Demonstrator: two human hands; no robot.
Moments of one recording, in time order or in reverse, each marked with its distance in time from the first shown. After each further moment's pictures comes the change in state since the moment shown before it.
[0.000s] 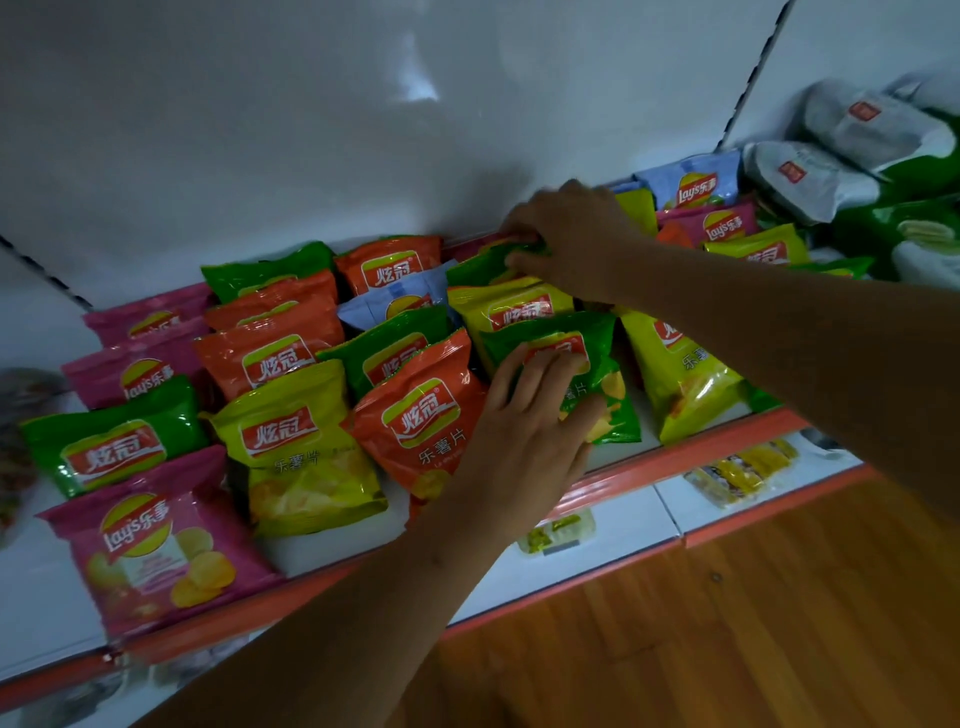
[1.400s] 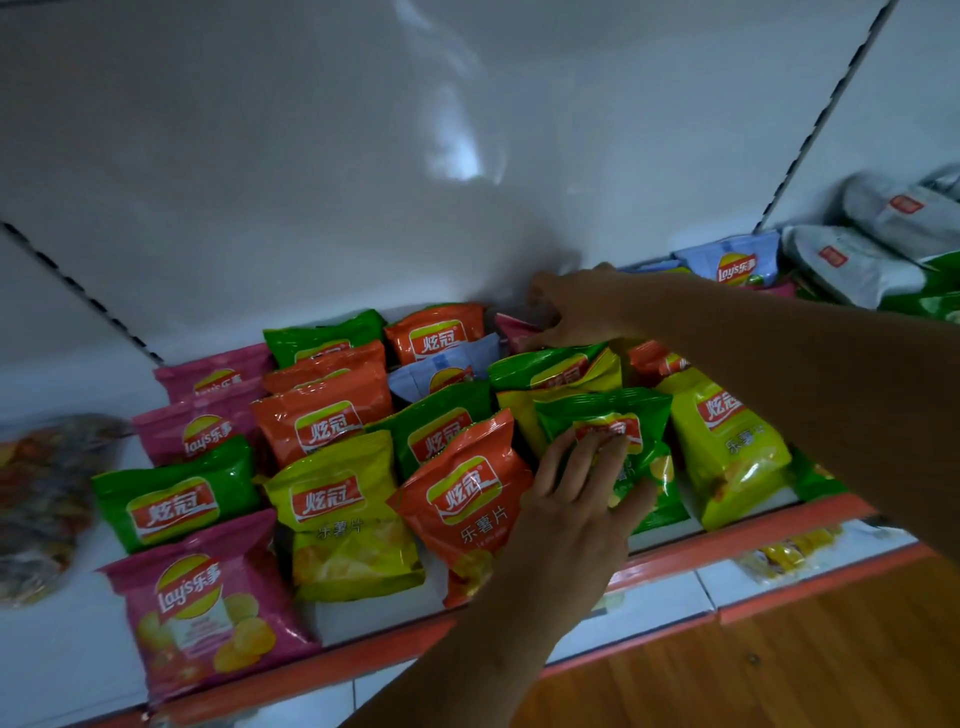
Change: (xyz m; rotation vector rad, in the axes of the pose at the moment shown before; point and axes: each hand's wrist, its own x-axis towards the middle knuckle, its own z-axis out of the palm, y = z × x) left_hand -0.002 0.005 -0.002 0.024 -0.104 -0.032; right_hand 0.054 -0.007 -0.005 -0.110 -0.441 -0.063
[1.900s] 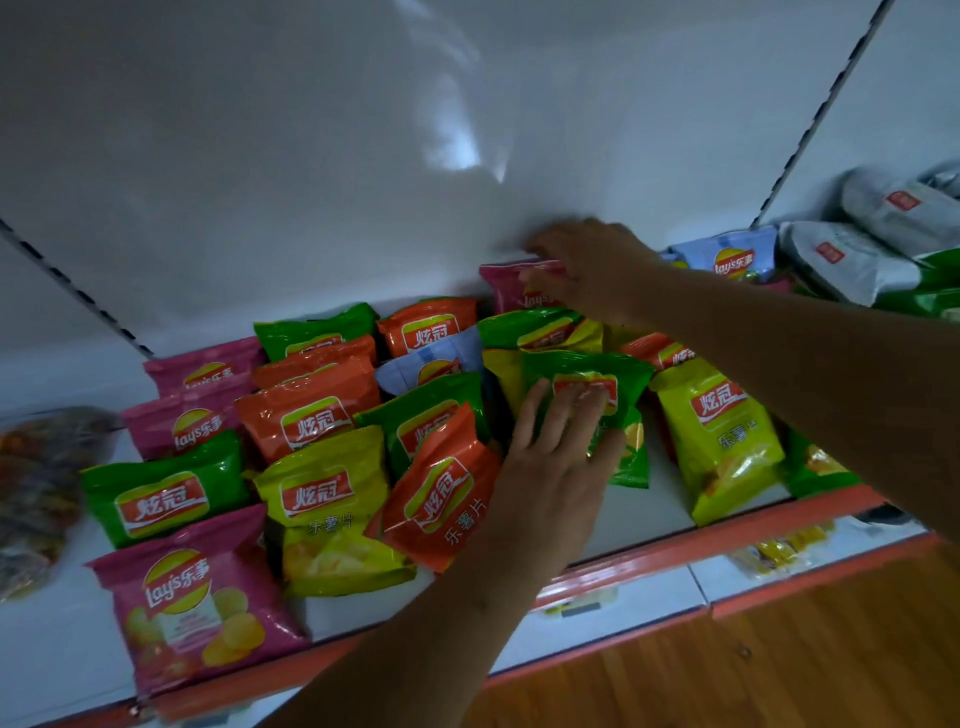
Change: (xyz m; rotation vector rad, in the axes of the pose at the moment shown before) left_hand 0.023 -0.019 -0.007 0.011 0.114 -0.038; right_hand -0.007 0.020 -0.001 0.153 0.402 0.008
